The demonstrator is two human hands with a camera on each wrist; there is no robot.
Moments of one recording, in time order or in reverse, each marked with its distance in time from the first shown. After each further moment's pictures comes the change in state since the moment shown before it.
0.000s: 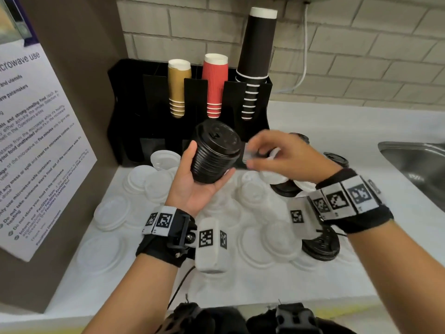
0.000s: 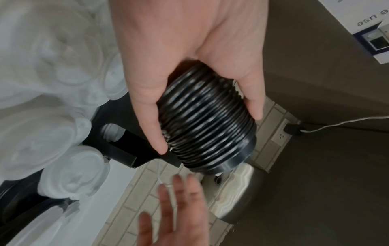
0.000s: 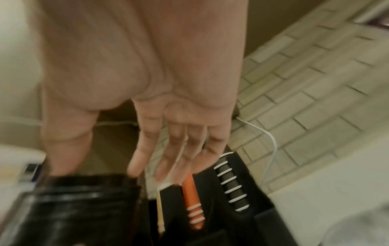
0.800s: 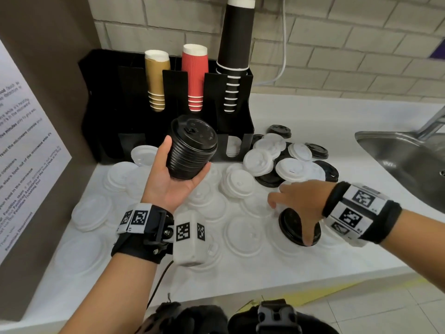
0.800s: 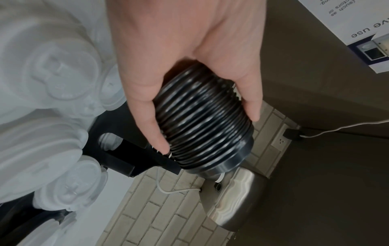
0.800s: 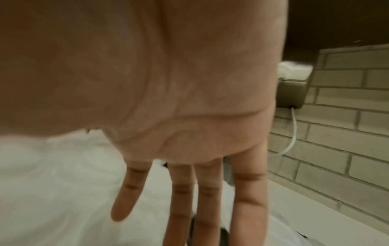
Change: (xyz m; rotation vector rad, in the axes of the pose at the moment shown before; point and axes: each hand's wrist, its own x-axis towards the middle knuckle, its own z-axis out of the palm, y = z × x) left_hand -0.004 0.006 -0.007 0.036 0.015 0.001; right_hand -0.058 0.034 0.001 -0.915 -0.950 0.412
